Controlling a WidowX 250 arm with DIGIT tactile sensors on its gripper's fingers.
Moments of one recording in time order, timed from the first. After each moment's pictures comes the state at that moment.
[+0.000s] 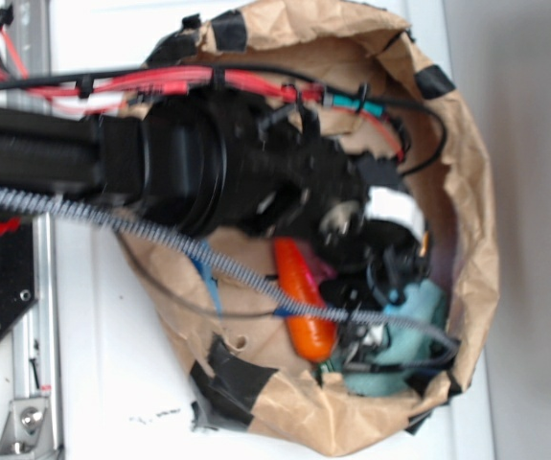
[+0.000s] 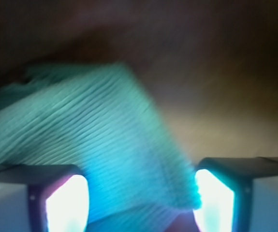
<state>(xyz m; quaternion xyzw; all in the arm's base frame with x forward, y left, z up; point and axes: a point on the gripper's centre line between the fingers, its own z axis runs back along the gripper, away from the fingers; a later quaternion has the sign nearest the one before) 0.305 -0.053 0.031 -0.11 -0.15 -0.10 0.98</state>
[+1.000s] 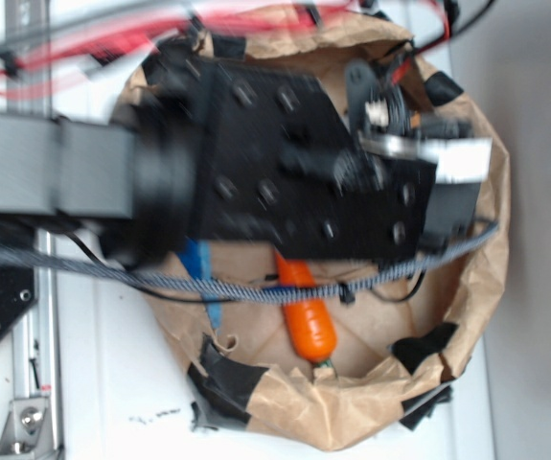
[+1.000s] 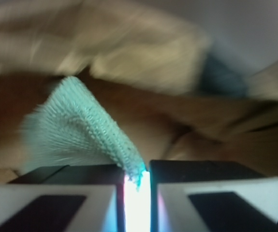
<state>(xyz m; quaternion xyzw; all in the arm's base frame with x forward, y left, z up) 0.314 0.035 0.118 0.13 -0.16 0.09 0.97</state>
